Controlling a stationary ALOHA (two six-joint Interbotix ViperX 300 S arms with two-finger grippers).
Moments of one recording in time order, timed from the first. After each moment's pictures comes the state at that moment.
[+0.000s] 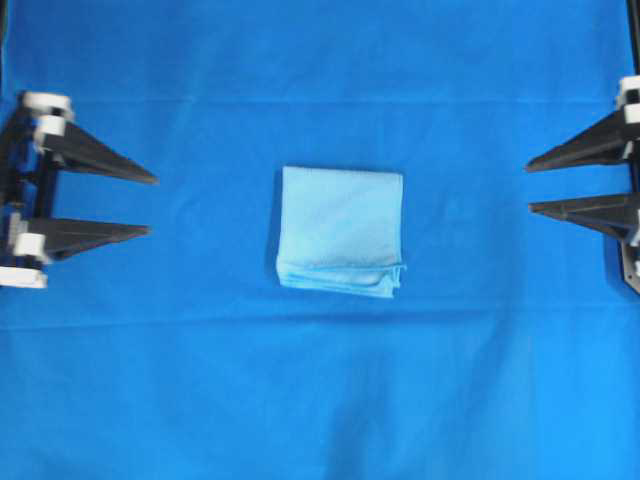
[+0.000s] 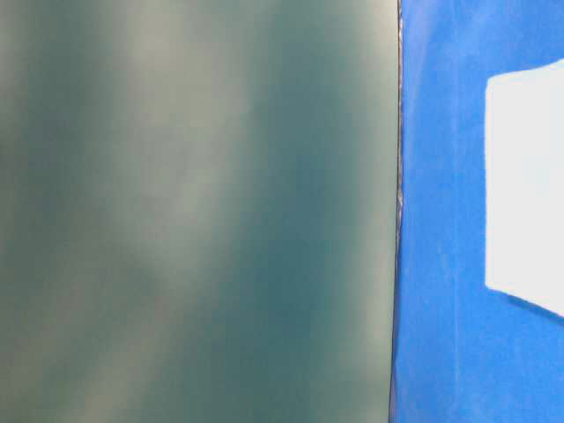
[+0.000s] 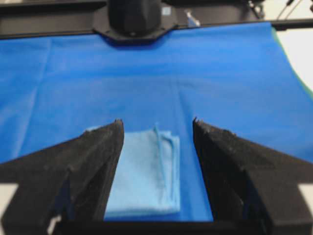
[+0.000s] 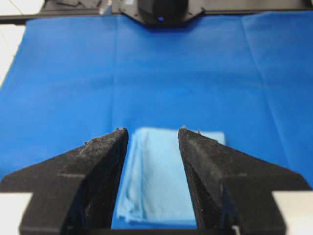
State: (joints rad) left arm -0.06 -0.89 1.06 -0.03 -0.02 0.07; right arm 0.03 -1.00 1.00 -0.12 0.24 0.16
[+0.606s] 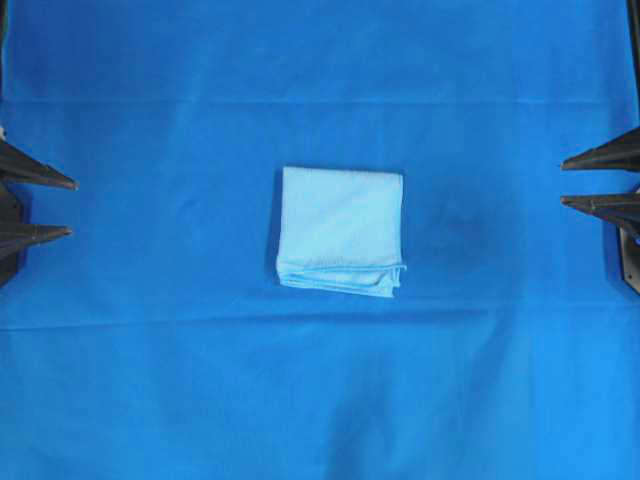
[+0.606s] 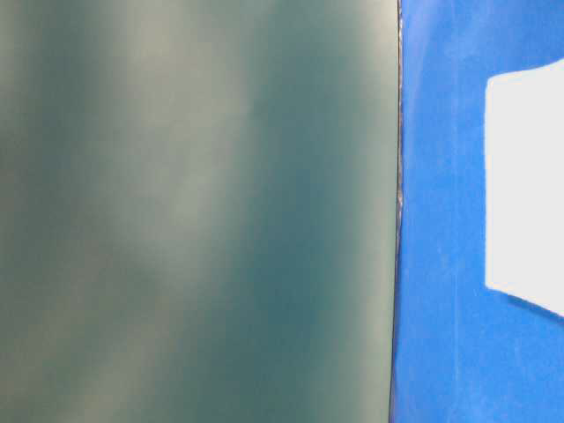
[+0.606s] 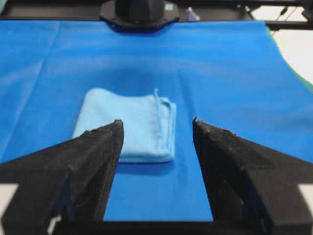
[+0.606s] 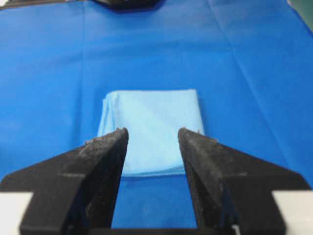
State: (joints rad) left arm -0.05 -1.32 1.36 -0.03 0.04 0.00; right arm -0.07 -1.27 1.31 -0.10 0.14 0.16
